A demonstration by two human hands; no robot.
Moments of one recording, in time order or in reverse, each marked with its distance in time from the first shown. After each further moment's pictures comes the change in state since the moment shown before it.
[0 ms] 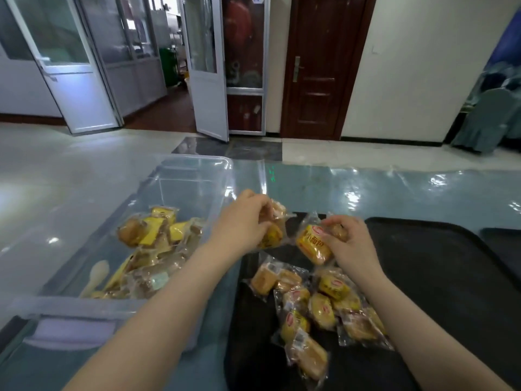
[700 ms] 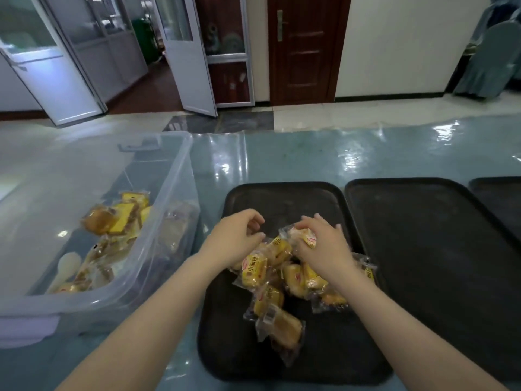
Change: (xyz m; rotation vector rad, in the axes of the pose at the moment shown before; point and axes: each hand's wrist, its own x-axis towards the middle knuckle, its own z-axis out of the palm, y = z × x) left_hand -0.014 0.016 0.099 -0.083 -0.279 -0.135; right_hand -0.020 0.083 -0.010 -0.354 -0.202 0.041
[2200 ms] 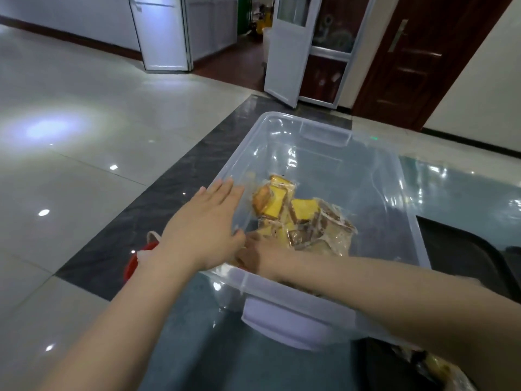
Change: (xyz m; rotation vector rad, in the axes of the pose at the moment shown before) left_hand -0.159 -0.299 -0.251 0.438 0.139 -0.168; right_hand 0.044 -0.354 0.327 -0.771 -0.723 -0.874
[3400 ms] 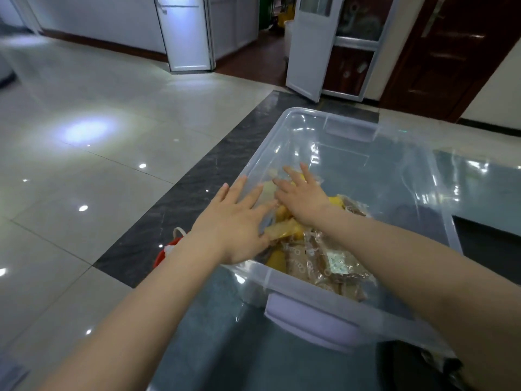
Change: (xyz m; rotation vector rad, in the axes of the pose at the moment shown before) left_hand 0.009 -0.003 0.002 0.198 -0.182 0.055; right_hand 0.039 0.082 -0.034 -0.479 0.281 0.147
